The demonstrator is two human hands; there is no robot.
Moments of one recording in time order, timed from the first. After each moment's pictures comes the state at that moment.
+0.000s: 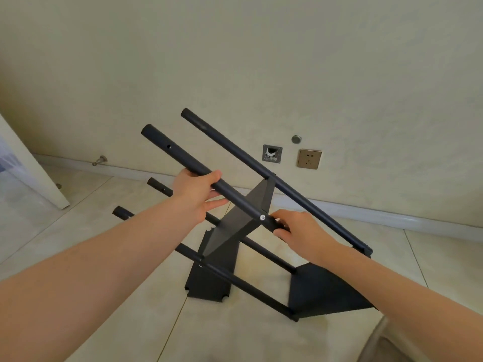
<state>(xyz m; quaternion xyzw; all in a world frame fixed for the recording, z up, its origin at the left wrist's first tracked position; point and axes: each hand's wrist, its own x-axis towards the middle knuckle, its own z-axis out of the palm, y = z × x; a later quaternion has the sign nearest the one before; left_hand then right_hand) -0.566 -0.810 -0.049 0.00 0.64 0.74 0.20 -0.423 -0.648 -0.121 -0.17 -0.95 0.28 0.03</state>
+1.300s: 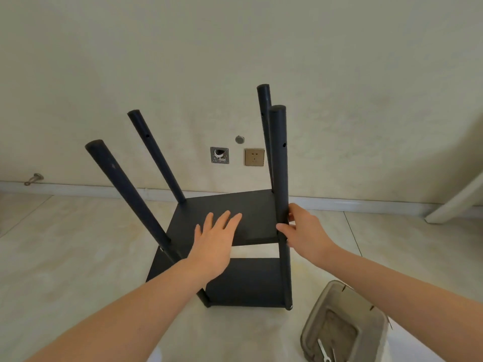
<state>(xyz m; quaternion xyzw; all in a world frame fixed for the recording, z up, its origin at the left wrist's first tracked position) -0.457 -0.729 -0.135 0.45 0.89 0.02 0.11 -0.314 -0.589 -0.107 -0.34 -0.84 0.41 0.14</state>
